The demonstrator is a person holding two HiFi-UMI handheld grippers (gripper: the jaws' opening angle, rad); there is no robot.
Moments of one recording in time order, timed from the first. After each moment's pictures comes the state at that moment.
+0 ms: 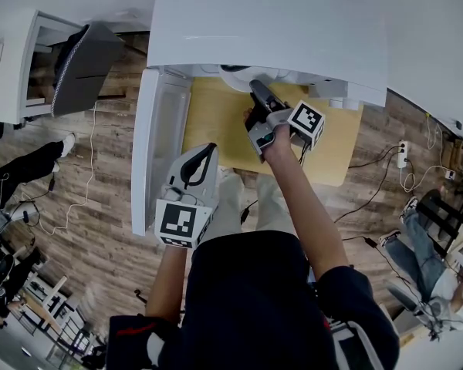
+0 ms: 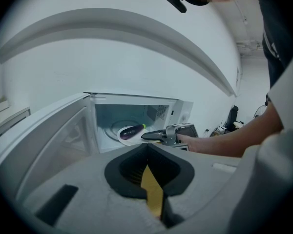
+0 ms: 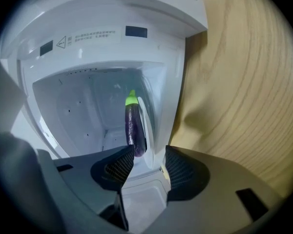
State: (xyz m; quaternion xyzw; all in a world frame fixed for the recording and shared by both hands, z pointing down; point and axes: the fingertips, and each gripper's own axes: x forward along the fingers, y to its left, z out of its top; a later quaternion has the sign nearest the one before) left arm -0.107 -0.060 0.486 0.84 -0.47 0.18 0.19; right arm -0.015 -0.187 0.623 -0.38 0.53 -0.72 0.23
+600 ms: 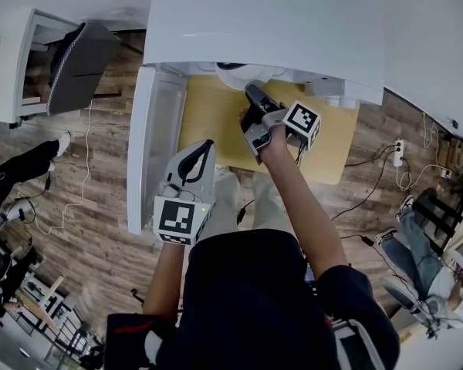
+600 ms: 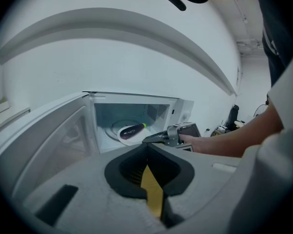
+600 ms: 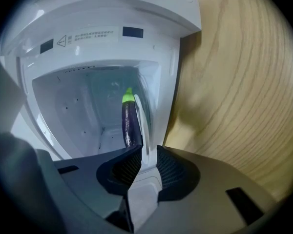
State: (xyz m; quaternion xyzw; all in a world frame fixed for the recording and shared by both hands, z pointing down) left arm -0.107 -0.061 0.494 0.84 -0.47 0.19 0.19; right arm -0.018 -0.178 0.629 -0.38 0.52 -0.73 0.22
